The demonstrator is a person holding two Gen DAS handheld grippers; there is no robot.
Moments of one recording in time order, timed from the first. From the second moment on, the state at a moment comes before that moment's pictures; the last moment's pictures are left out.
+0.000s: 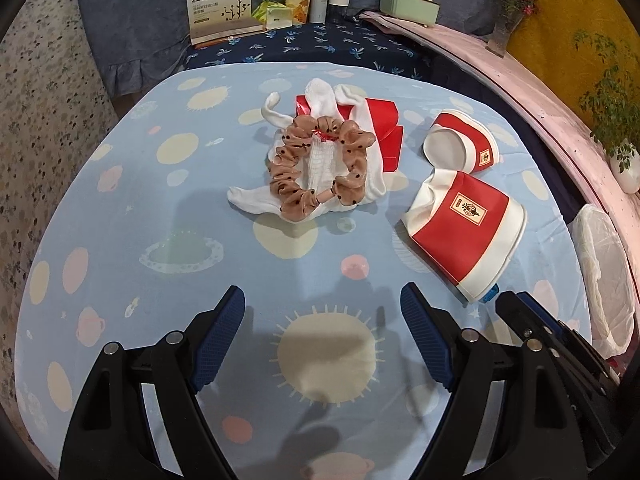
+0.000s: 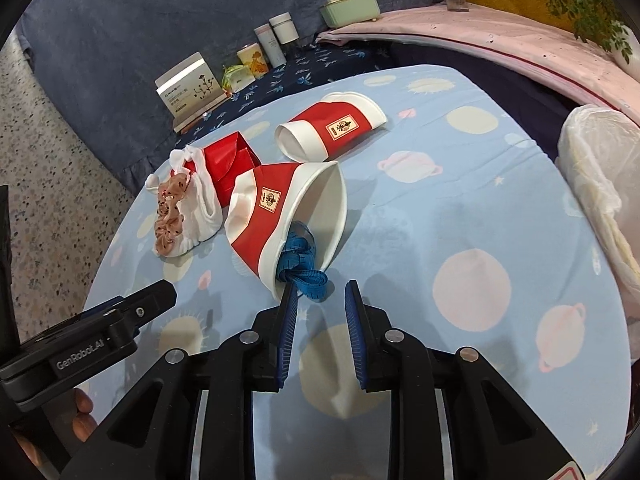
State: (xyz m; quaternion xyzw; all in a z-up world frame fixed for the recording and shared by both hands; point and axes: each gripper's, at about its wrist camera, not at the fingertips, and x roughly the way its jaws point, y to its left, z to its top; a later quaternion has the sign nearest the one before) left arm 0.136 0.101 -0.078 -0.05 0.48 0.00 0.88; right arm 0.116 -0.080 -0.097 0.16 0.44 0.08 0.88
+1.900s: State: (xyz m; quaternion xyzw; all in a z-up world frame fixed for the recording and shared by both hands) left arm 0.150 -0.010 -0.078 0.01 0.46 -0.09 0.88; right arm 0.070 -0.166 -0.066 0.22 0.36 0.01 0.90
